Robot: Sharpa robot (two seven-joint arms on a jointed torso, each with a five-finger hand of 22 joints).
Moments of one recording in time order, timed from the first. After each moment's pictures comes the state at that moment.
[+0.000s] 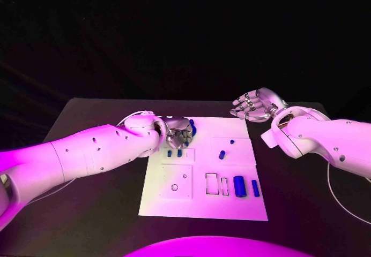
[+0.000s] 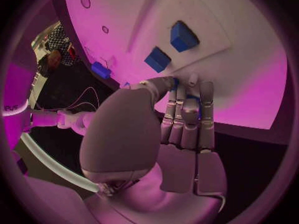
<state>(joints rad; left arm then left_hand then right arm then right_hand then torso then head) 1.19 -0.53 -0.08 1.24 -1.49 -0.03 -0.04 1.49 -0.26 0.60 0.15 0.21 0.86 0.14 0.44 0.29 0.90 0.09 0.61 0.22 1.17 0.04 1.38 0.87 0.17 0.89 0.14 1.05 0.81 1.30 -0.89 -0.16 1.53 -0.81 -0.57 -0.05 1.41 -0.20 0.28 0.28 0.35 0.81 0.20 0.29 0.22 1.02 0.17 0.24 0.06 1.08 0.13 0.12 0.21 0.18 1.05 0.23 0.07 0.12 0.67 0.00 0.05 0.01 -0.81</state>
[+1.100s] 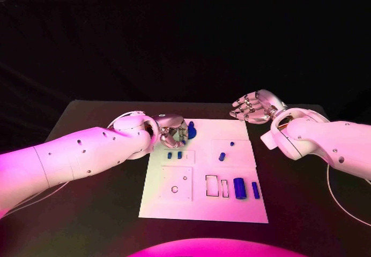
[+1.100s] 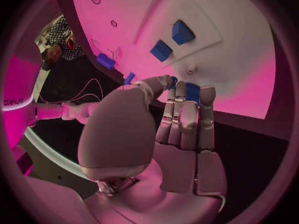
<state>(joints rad) 1.18 -0.61 -0.04 1.32 -1.46 -0.08 -0.01 1.42 -0.23 0.63 0.09 0.20 0.97 0.14 0.40 0.32 1.06 0.08 0.45 0.16 1.28 0.02 1.43 0.96 0.17 0.97 0.12 1.15 0.93 1.30 -0.89 -0.16 1.52 -0.81 -0.57 -0.04 1.41 -0.20 0.29 0.28 0.35 0.81 0.20 0.29 0.22 1.02 0.17 0.24 0.06 1.08 0.13 0.12 0.21 0.18 1.05 0.23 0.07 0.12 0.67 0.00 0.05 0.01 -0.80</state>
